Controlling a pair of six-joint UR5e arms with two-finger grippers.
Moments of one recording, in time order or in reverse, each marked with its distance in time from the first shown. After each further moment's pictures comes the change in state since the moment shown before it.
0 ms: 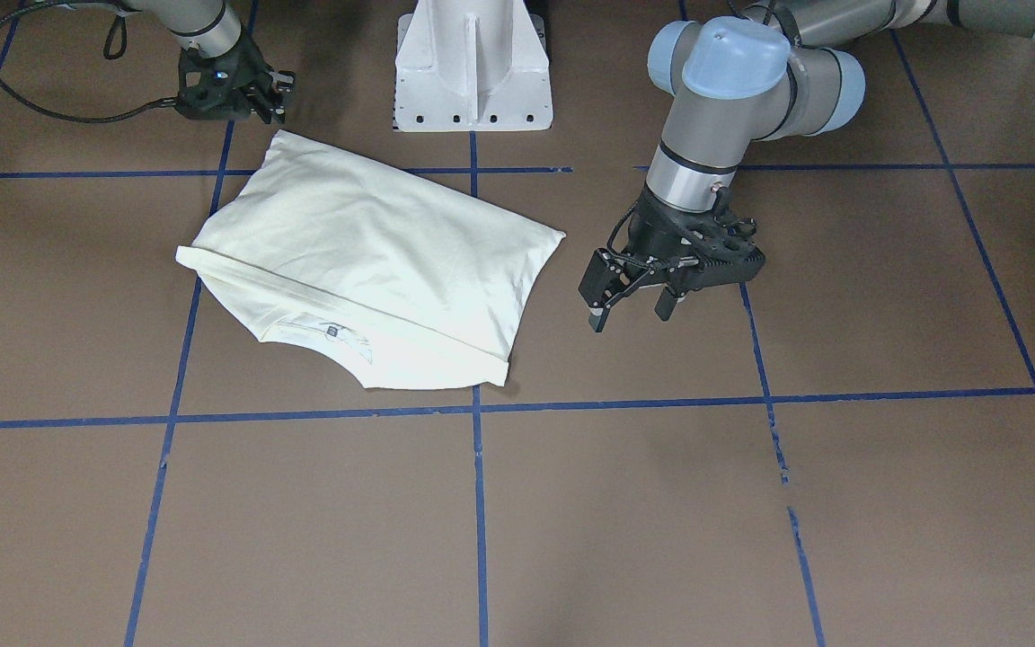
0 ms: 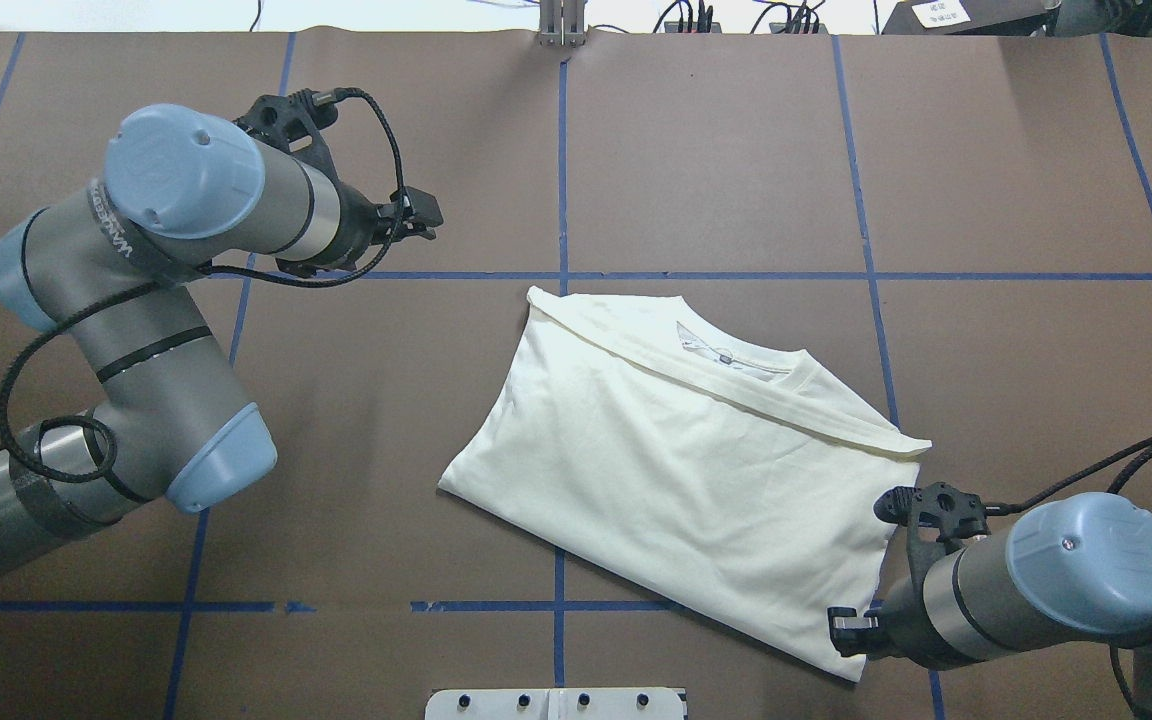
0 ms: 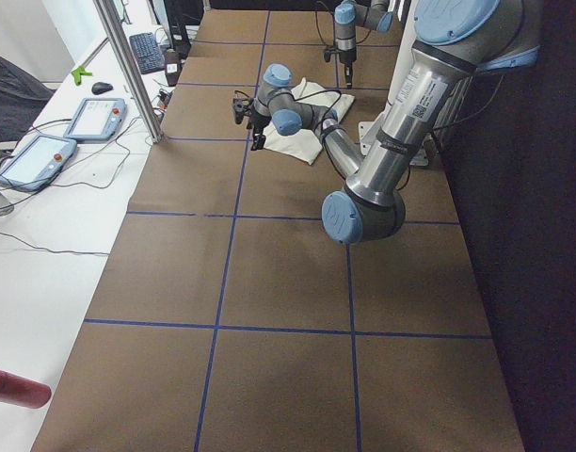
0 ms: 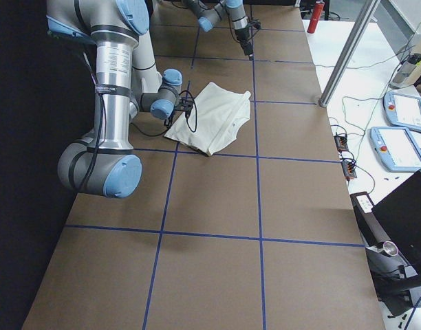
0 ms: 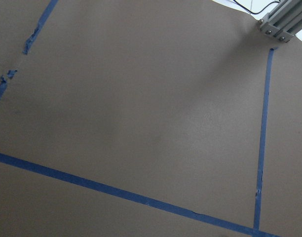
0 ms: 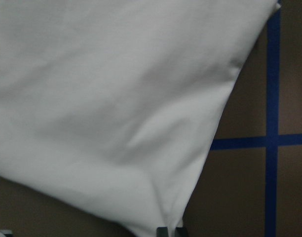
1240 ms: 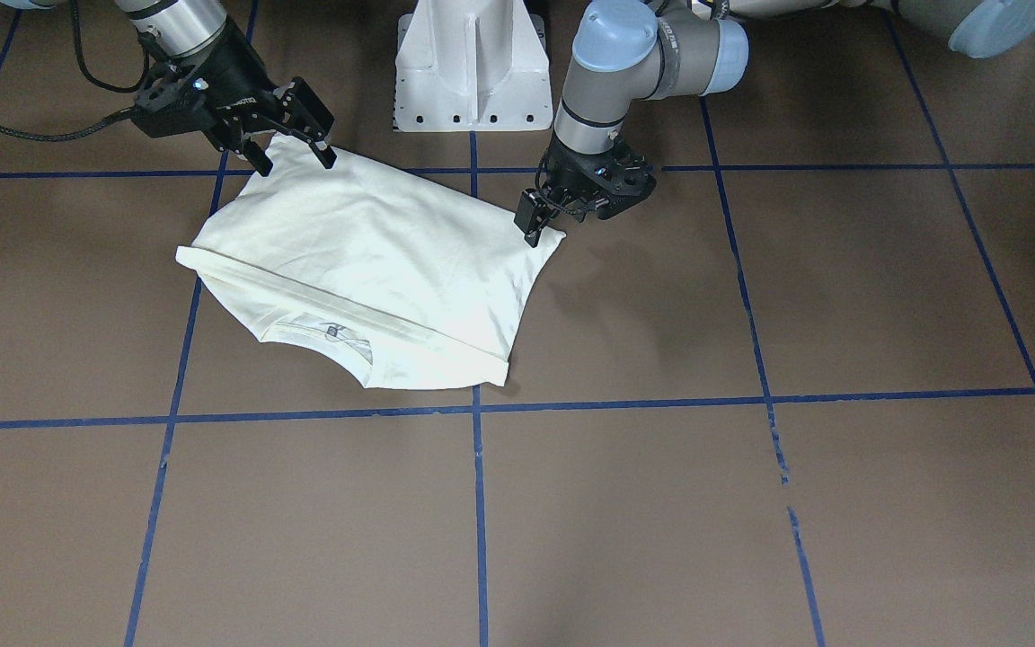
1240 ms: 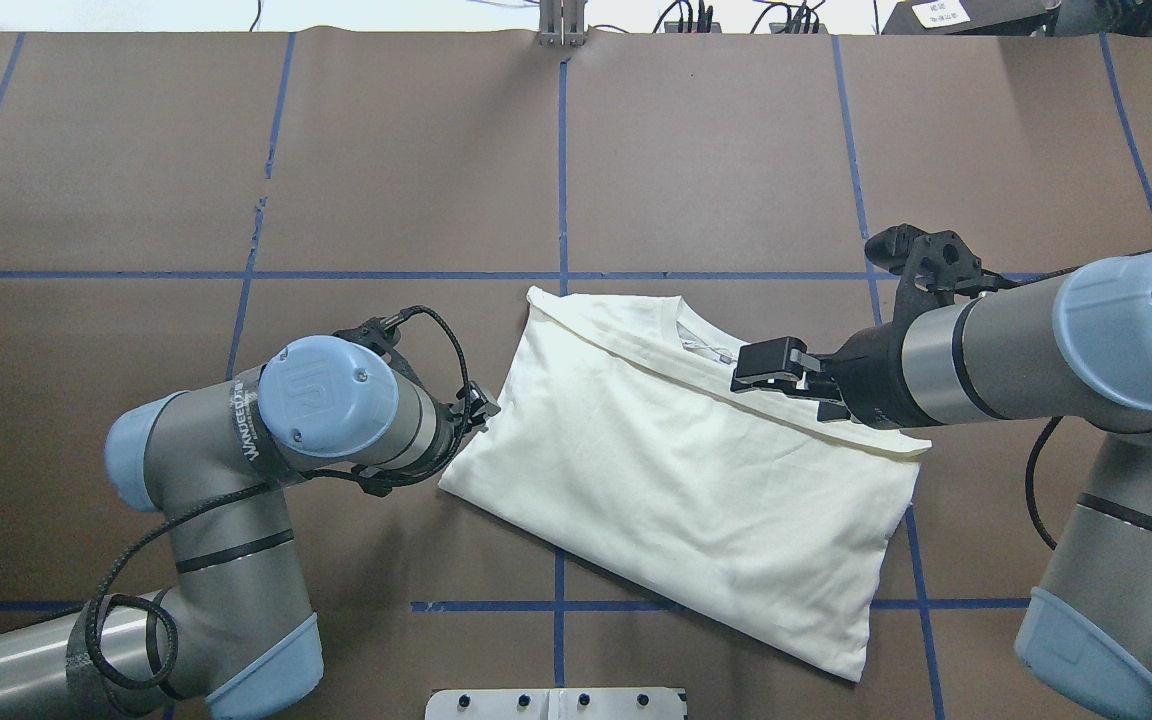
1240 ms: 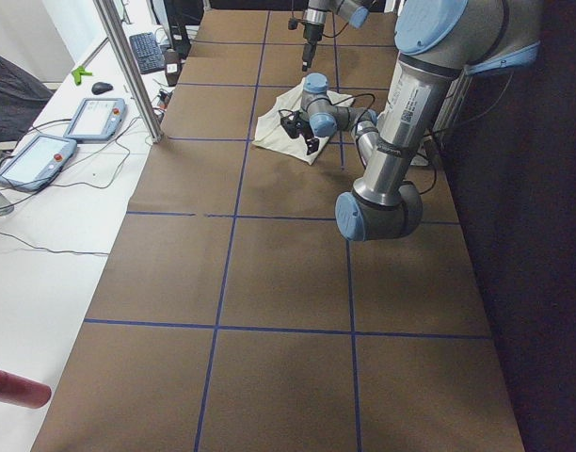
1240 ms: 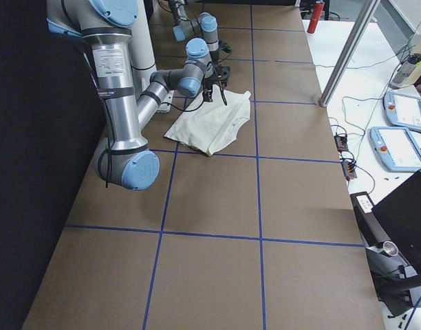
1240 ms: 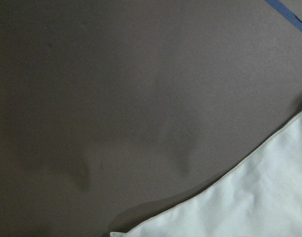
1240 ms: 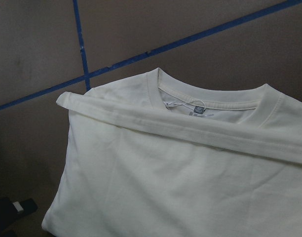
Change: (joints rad) left arm 0.283 0.024 -0.045 0.168 0.036 -0.464; right arm 0.326 0.282 -0.029 0.001 -0.022 -0.001
